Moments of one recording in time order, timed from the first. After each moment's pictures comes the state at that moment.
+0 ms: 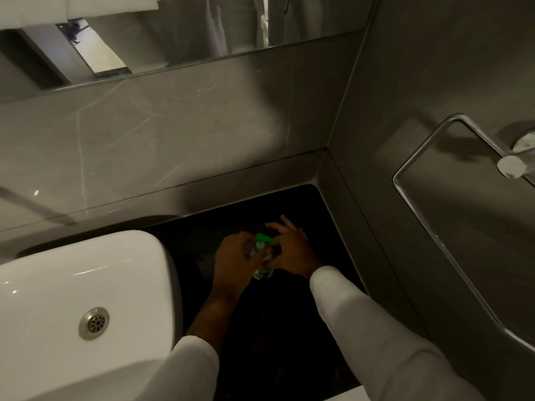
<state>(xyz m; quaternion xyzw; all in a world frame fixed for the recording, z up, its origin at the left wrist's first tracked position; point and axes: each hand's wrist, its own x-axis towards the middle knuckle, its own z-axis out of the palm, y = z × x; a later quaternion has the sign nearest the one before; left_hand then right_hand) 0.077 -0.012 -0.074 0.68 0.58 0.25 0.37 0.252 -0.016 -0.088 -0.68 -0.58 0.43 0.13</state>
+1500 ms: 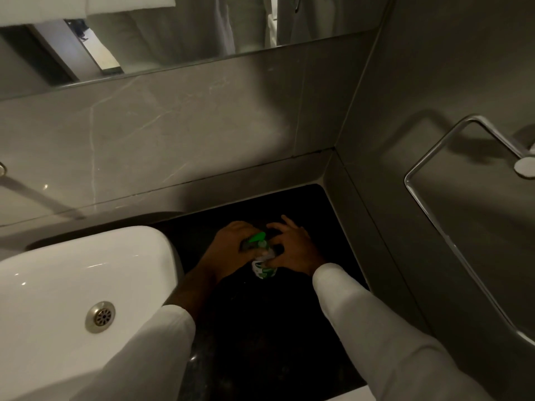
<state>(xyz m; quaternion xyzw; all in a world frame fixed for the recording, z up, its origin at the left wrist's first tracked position) 0.046 0.024 -0.059 0.82 0.43 0.16 0.34 0.249 -0.011 -0.082 -0.62 -0.66 0.41 0.08</state>
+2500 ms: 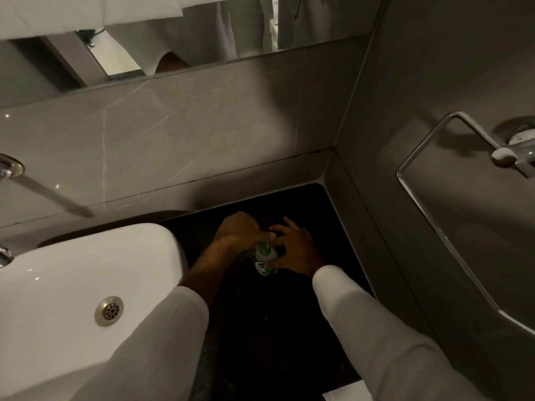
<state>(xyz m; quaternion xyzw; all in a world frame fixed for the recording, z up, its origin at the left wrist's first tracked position) 0.081 0.046 -0.014 0.71 0.58 -0.06 0.39 0.248 -0.024 -0.075 -0.63 -0.66 0.40 0.06</state>
